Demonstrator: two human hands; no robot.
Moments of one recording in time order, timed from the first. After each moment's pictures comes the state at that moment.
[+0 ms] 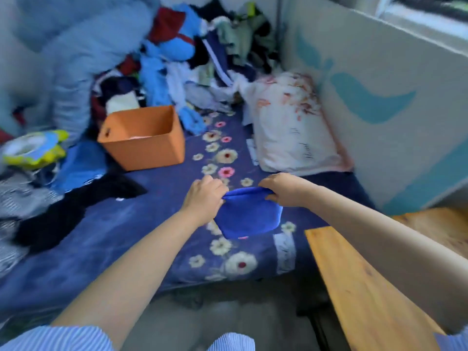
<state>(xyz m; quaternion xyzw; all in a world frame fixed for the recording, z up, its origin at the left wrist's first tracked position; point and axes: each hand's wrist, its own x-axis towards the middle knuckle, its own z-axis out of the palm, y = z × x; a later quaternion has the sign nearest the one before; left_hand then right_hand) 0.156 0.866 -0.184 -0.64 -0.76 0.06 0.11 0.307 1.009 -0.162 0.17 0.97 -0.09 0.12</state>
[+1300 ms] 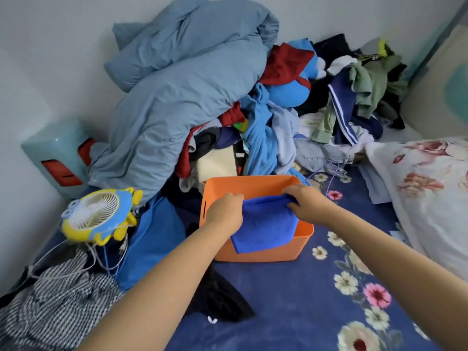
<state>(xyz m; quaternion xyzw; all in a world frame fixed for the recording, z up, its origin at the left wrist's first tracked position) -0.449 0.921 -0.165 -0.42 -0.90 -0.04 -0.12 -0.331 1.067 -0.166 0.21 0.96 -0.21 0.00</state>
